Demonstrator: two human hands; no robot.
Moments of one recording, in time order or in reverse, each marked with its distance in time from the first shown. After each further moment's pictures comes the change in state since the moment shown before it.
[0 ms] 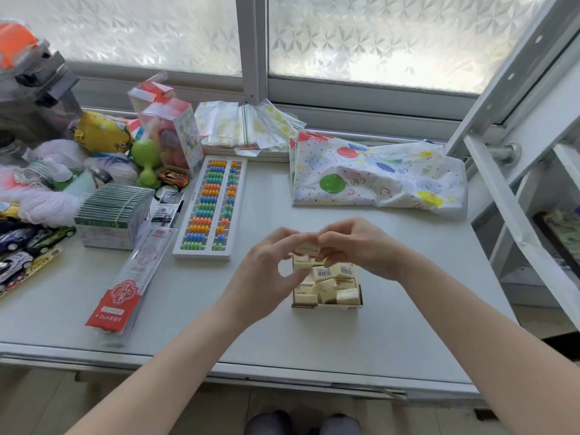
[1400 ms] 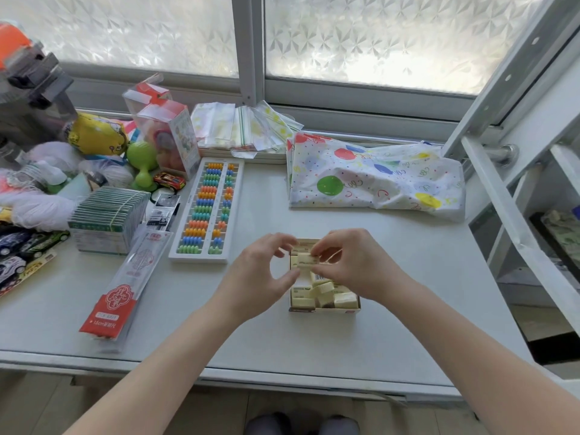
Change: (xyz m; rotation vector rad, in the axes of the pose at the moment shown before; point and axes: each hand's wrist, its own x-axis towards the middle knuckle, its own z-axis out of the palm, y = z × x) left_hand 0.003 -0.011 0.000 0.116 -0.025 -0.151; right_hand -0.008 0.016 0.014 -0.677 0.297 -0.317
